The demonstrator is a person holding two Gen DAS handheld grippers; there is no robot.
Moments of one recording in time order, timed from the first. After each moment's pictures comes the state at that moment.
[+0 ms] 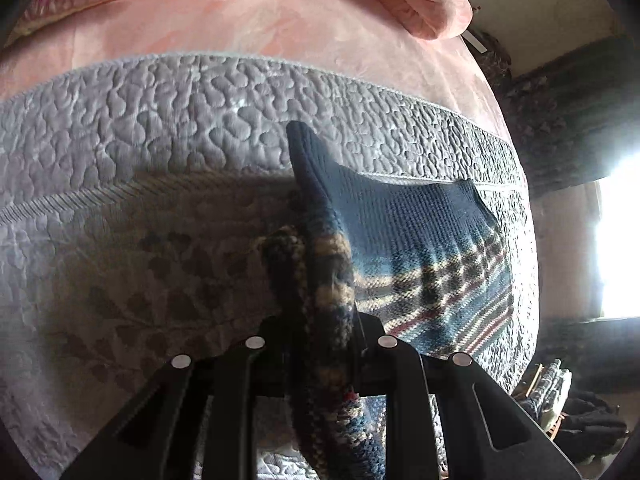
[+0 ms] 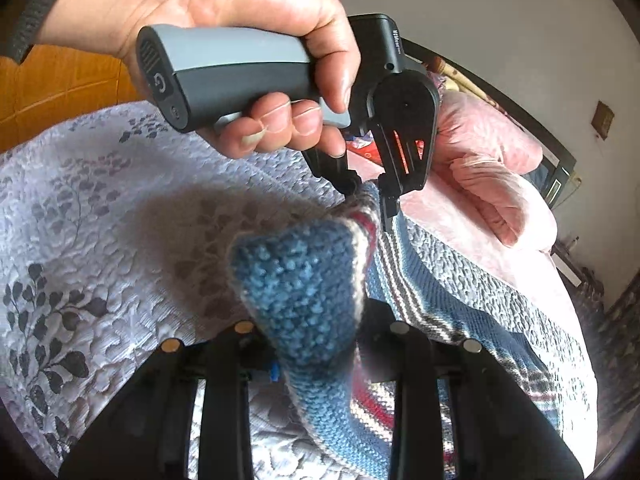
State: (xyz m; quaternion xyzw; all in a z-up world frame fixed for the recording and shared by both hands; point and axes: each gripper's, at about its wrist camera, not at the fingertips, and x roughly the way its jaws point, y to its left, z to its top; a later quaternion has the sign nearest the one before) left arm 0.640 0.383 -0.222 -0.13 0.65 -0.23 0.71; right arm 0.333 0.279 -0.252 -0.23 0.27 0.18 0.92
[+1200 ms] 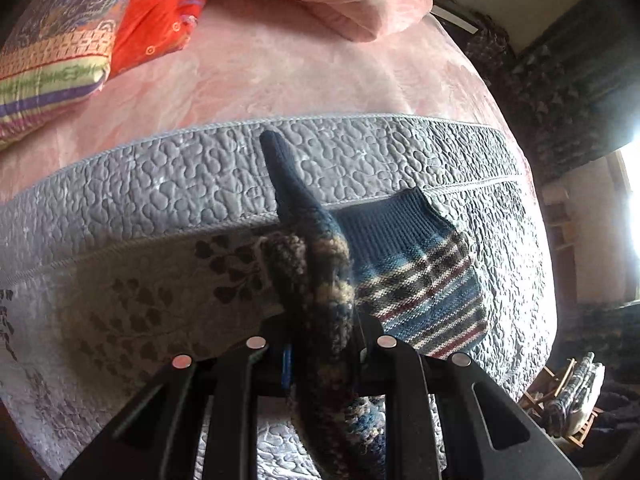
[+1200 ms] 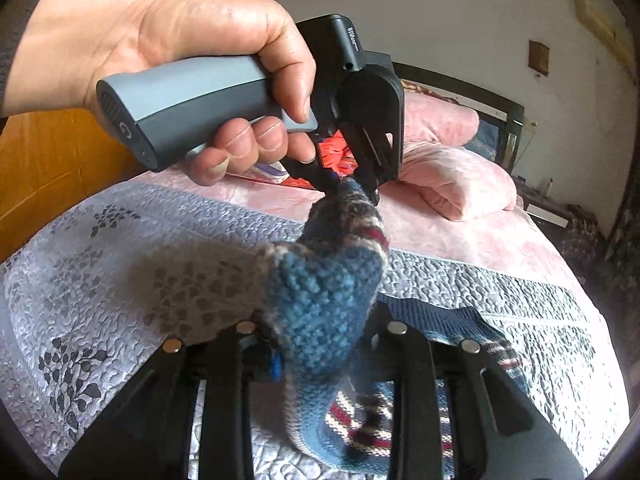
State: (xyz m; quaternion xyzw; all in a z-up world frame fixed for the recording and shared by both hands) left arm 0.634 0.244 -0.113 -0.03 0.64 -0.21 0.74; right arm 0.330 0.155 -0.175 -0.10 0.25 0.13 0.96
